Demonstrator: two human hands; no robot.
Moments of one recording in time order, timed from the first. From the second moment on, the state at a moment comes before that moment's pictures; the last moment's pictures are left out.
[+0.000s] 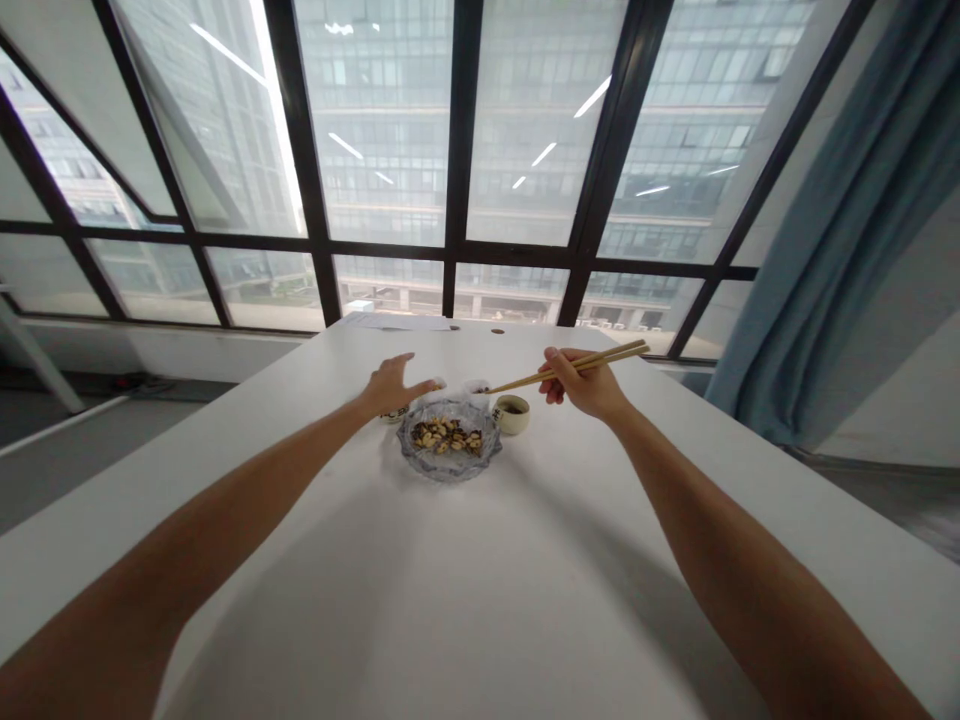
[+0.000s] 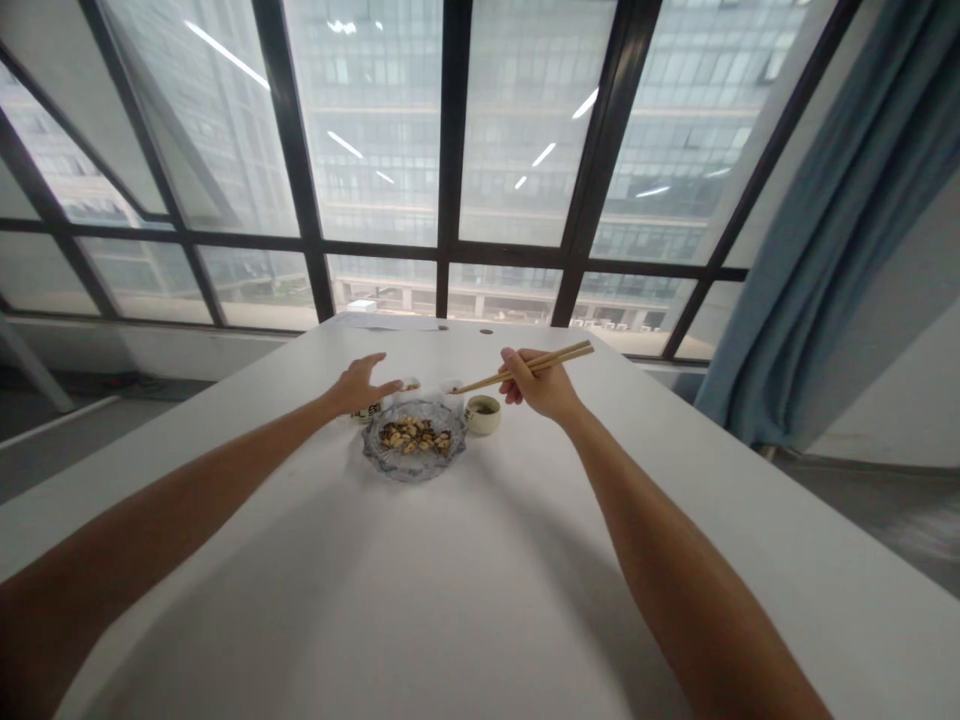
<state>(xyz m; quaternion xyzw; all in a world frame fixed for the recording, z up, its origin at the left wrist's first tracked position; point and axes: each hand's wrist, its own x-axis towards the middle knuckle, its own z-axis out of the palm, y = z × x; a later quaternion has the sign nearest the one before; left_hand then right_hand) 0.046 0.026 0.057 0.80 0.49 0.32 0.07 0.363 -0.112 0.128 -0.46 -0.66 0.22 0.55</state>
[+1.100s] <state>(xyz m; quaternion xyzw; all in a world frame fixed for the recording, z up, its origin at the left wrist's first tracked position) 0.203 0.006 0.056 0.91 0.39 0.11 0.07 0.390 -0.105 0.123 -0.55 -0.74 0.07 0.39</state>
